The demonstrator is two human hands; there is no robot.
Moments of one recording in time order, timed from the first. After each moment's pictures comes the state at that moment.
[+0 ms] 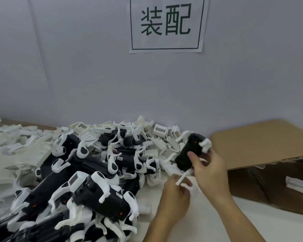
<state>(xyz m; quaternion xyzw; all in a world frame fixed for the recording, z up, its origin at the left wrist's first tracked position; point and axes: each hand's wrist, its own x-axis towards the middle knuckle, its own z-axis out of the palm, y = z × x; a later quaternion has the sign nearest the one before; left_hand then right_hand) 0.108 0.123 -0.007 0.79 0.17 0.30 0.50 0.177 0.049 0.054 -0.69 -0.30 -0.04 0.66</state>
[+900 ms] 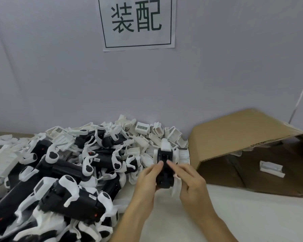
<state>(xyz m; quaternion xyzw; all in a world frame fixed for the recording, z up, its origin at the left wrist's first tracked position) 0.102 0.126 0.016 0.53 0.21 0.25 0.78 0.187 0.015 -0.017 -0.68 -0.48 -0.18 0.52</state>
